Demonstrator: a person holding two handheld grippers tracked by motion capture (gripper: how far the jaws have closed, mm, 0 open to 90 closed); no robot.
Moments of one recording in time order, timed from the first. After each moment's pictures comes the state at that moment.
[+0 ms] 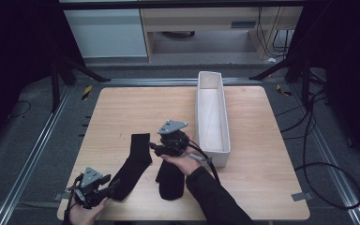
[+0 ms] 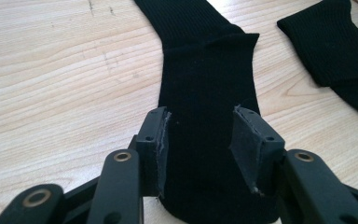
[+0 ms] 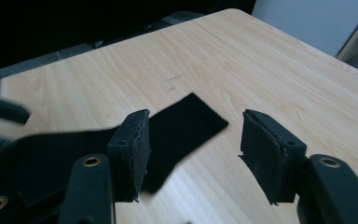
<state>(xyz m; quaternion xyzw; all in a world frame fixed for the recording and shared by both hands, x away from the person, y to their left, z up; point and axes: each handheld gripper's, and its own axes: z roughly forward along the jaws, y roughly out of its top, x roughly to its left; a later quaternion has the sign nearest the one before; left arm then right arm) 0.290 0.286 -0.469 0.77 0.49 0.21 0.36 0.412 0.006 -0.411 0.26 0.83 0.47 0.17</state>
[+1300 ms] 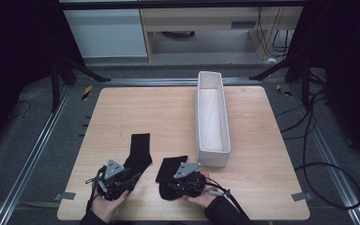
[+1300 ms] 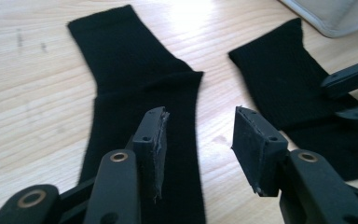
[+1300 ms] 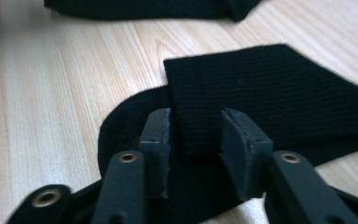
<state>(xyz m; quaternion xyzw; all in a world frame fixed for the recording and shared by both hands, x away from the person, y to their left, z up) 0.310 0.232 -0.467 0.78 0.46 0.19 0.38 0.341 -0.037 -0.502 0.22 0.89 0.40 0.09</state>
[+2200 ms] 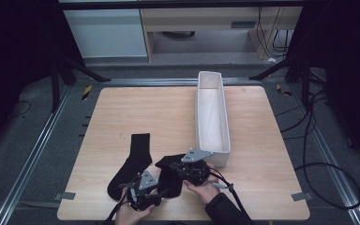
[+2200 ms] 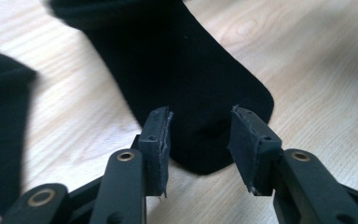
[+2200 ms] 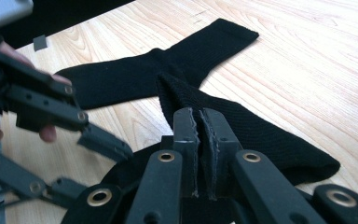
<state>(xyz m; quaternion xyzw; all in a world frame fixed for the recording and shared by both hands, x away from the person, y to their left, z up) 0.297 0.153 -0.494 0.86 0.35 0.13 0.35 0.355 -0.049 -0.467 0.29 0.82 0.48 0.10</state>
